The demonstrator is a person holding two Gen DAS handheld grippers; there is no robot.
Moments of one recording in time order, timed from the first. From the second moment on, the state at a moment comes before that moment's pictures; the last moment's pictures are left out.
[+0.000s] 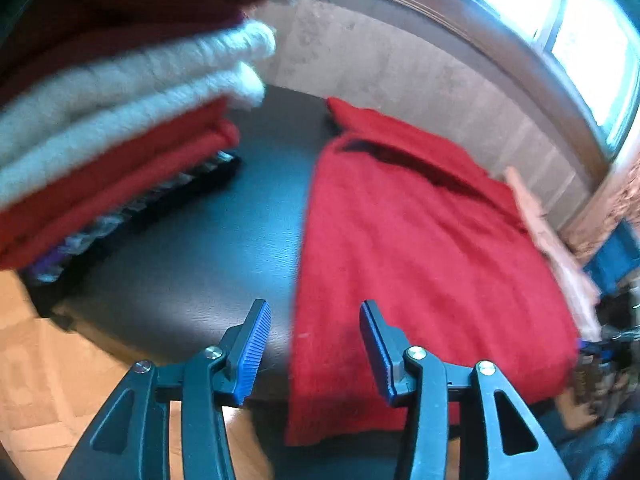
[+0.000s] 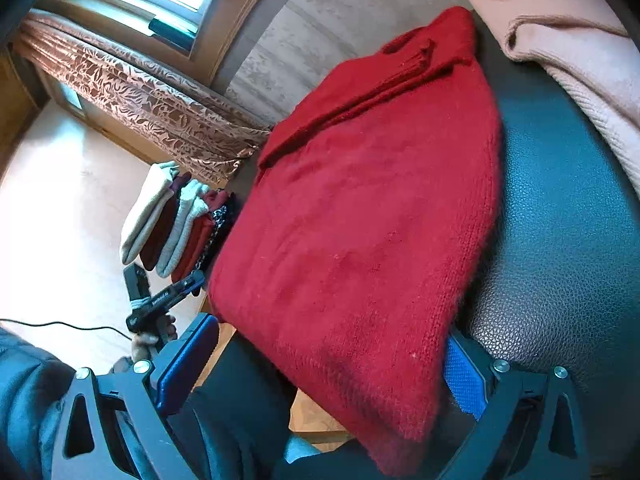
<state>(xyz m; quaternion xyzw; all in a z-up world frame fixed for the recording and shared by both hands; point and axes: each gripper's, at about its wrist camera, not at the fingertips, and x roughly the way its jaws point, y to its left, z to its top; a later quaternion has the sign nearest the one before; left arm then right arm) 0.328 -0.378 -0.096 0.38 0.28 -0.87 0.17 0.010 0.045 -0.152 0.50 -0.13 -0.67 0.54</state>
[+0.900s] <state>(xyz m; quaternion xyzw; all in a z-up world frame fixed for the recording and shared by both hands) 0.327 -0.356 -0.066 0.33 0.38 -0.86 0.00 0.017 0.053 -0.143 0.53 -0.23 -0.63 0.52</state>
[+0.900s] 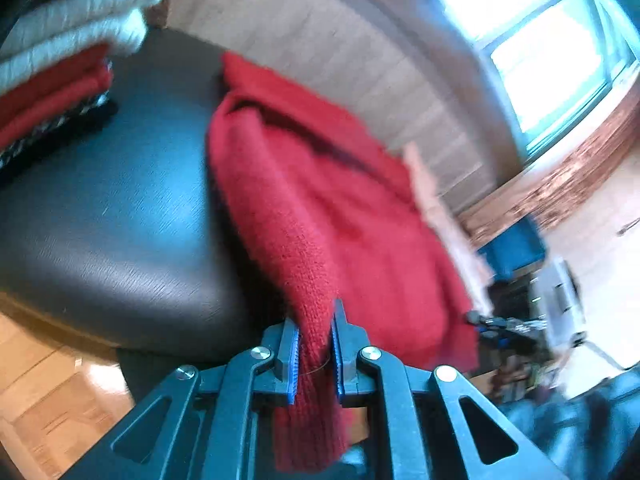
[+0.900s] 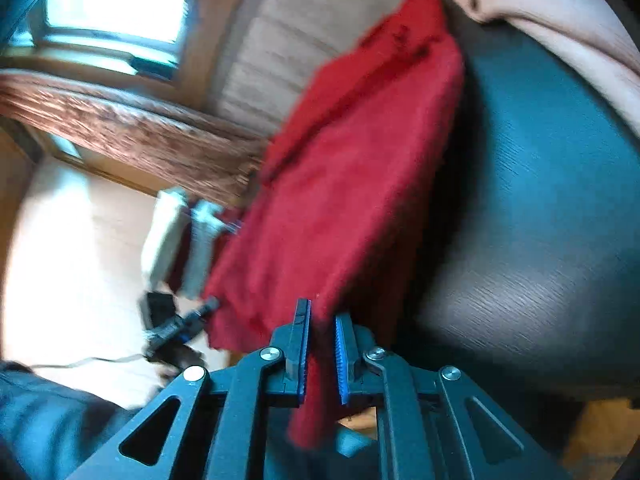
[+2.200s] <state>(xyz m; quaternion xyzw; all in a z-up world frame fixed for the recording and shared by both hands) 0.156 -0.459 -0.115 0.33 0.45 -0.83 0.06 0.003 -0.147 -0.083 0.41 0.29 -0.56 0.65</state>
